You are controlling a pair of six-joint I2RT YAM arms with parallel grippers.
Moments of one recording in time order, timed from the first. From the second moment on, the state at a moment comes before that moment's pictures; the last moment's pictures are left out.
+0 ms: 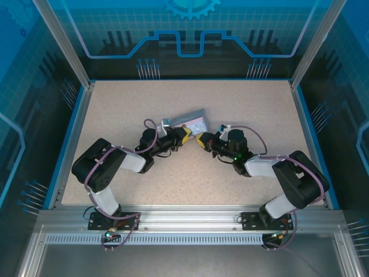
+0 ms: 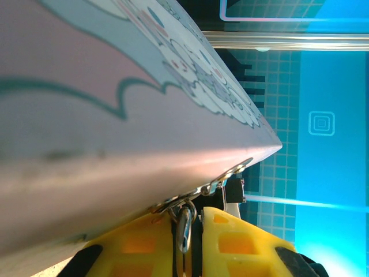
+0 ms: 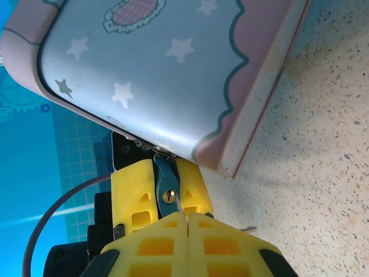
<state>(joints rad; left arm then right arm) -0.49 1.75 0.57 1.08 0.43 -1.53 0.51 1.53 0.50 0.78 -0.42 1.50</state>
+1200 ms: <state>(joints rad) -0.49 1.76 0.57 1.08 0.38 -1.53 0.53 1.60 0.54 0.82 -0.42 1.51</state>
